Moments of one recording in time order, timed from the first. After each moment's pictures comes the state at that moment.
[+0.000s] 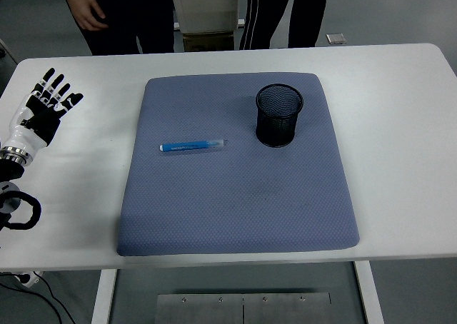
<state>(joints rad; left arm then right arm) -0.74 0.44 -0.35 -0.47 -0.16 -0.38 -0.55 0.04 0.00 0.31 0.23 -0.09 0.06 0.07</state>
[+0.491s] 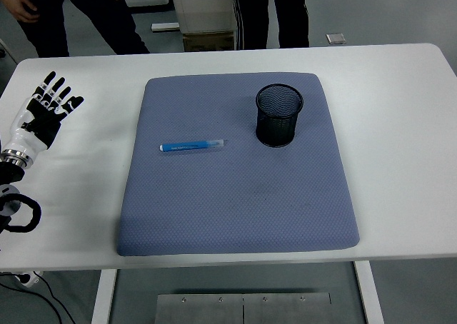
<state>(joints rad) -0.73 0.44 -0.35 -0.47 -0.16 -0.39 -0.55 0.04 0.00 0.31 0.23 -0.09 0.06 0.07</state>
